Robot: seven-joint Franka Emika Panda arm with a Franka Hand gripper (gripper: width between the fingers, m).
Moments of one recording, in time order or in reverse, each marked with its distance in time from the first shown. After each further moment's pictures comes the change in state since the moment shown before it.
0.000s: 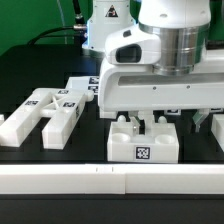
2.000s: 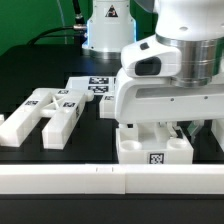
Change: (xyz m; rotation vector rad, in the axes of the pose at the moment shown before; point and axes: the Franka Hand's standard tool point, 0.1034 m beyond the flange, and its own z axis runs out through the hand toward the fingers) arm 0.021 -0.029 0.010 0.008 0.029 -0.033
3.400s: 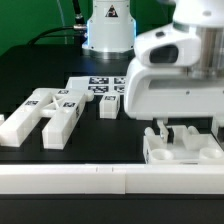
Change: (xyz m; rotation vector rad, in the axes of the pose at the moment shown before) arm 0.018 -0.003 -0.025 -0.025 0.028 0.010
